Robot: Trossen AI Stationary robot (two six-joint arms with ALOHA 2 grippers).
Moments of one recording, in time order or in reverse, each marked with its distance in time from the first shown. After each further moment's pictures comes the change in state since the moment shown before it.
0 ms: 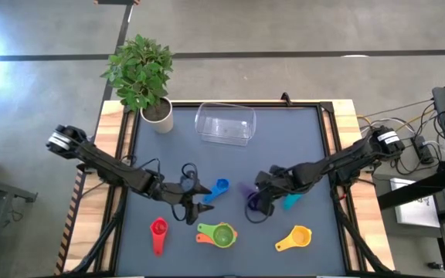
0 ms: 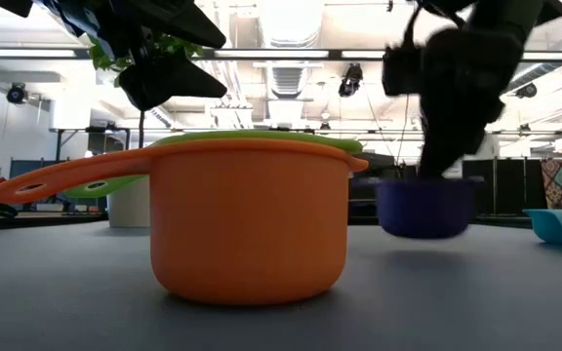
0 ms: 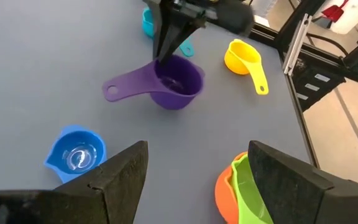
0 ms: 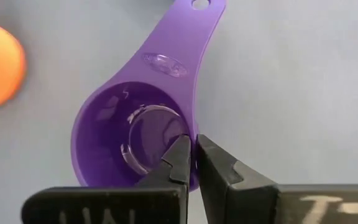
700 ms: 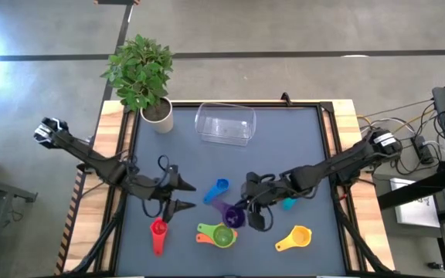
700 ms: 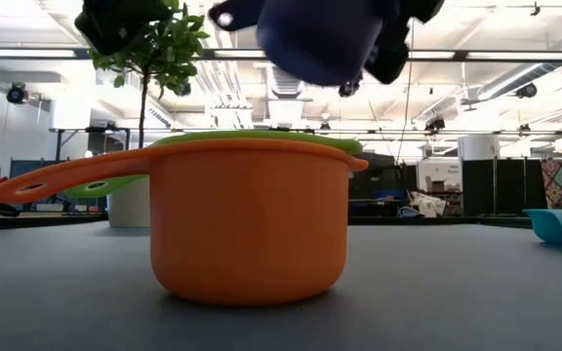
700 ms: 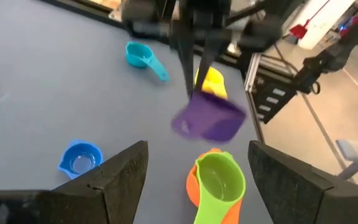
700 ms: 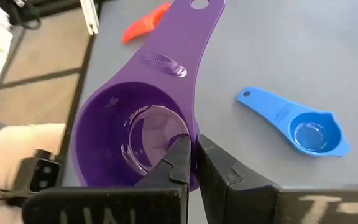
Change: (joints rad) left arm -0.089 -0.316 0.000 -0.220 -0.044 0.010; right arm 0.063 0.066 0.196 0.278 -0.053 -0.246
